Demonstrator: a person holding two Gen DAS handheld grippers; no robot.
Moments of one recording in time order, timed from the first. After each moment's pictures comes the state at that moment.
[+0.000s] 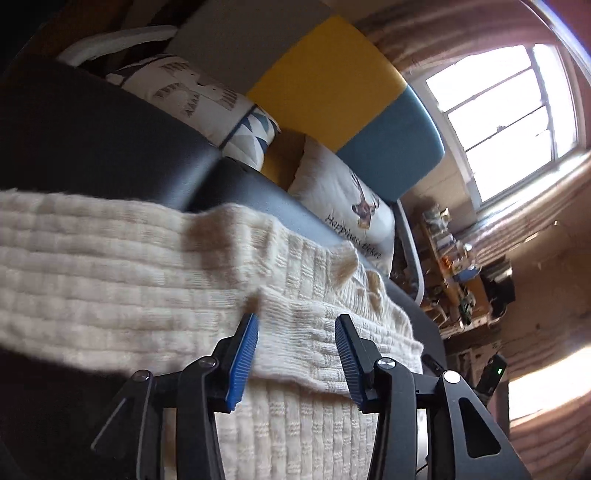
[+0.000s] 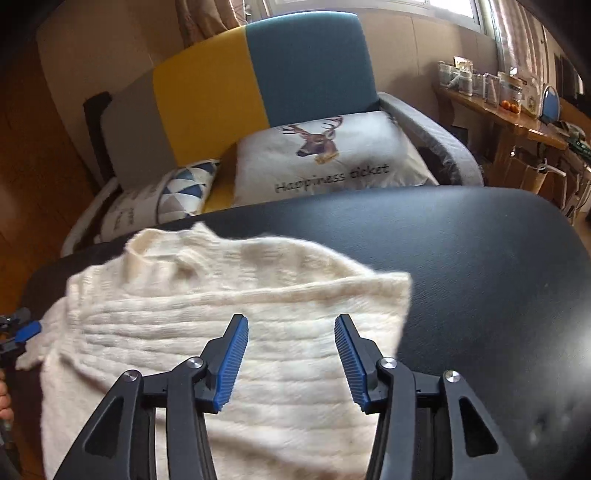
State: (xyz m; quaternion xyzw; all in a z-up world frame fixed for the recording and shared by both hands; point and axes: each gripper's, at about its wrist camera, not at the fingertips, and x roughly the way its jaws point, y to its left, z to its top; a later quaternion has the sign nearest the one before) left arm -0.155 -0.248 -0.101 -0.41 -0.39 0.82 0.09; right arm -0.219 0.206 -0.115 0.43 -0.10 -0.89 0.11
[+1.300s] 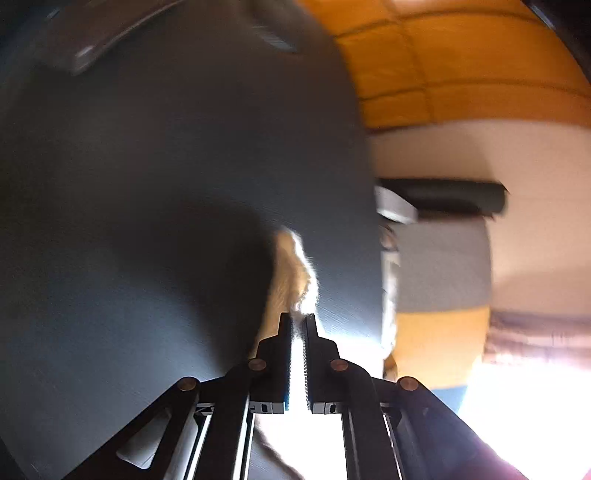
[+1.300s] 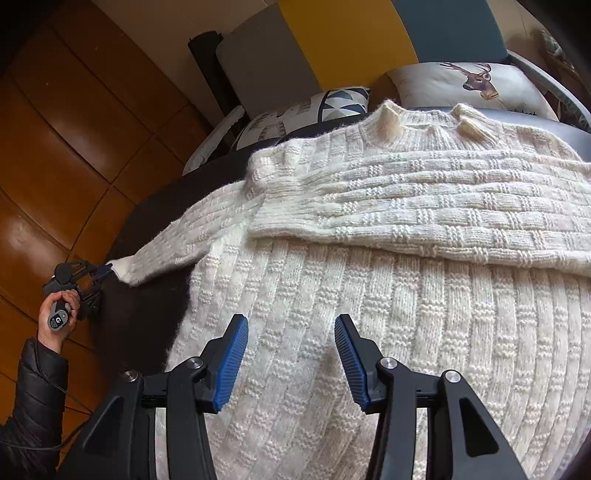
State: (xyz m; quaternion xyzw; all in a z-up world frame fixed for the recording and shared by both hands) left arm -0.018 -0.536 -0.139 -0.24 -0.64 0.70 -0.20; right arm -0.117 0.014 -0.139 0.49 -0.12 -0.82 0.28
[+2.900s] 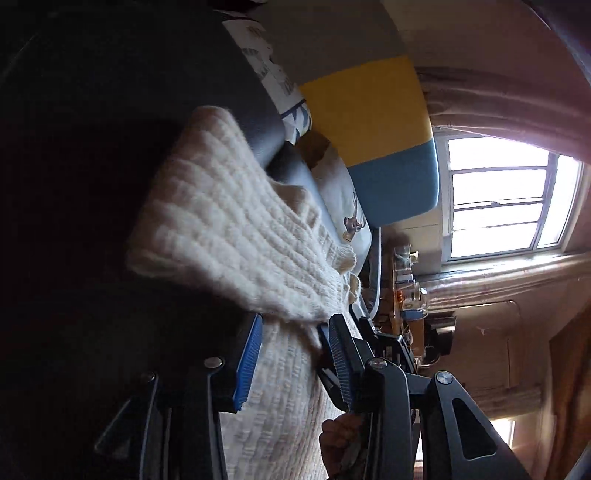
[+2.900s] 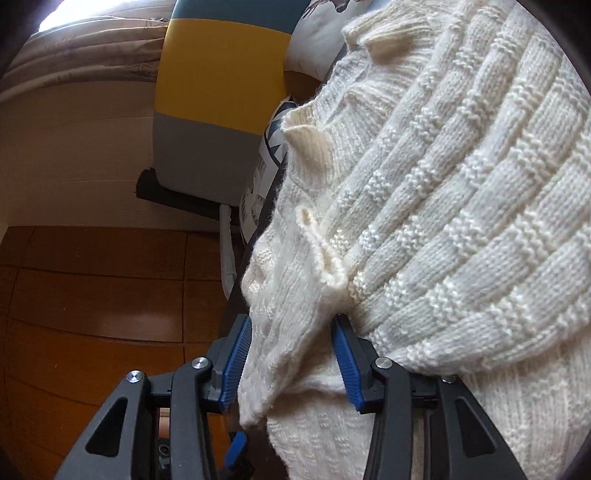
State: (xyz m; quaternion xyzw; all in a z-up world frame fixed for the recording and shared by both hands) left arm -0.112 -0.280 -0.149 -0.41 -0.54 0.73 0.11; right arm -0.226 0.029 -0.190 0.46 -0.50 -0.70 0.22
